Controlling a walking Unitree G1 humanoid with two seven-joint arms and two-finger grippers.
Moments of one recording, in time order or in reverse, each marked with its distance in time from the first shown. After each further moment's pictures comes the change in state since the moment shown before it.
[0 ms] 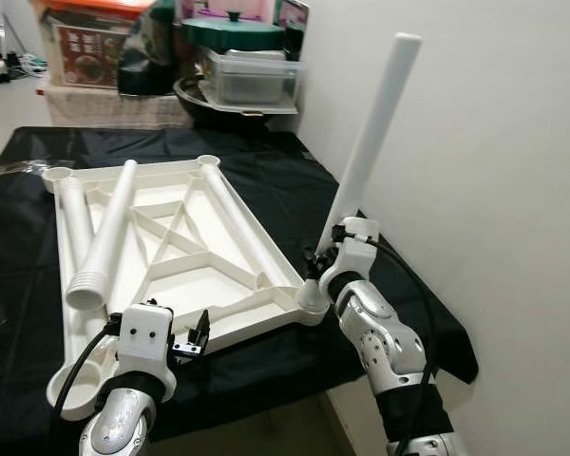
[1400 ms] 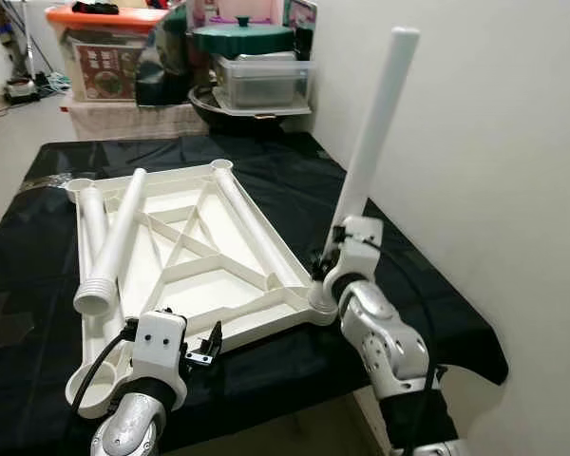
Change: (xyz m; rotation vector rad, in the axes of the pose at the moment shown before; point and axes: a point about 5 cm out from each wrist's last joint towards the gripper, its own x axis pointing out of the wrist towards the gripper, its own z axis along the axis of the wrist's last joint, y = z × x) left arm 0.000 -0.004 -0.012 0.004 0.047 -0.044; right arm -0.009 -0.008 0.000 -0.074 0.029 -0.112
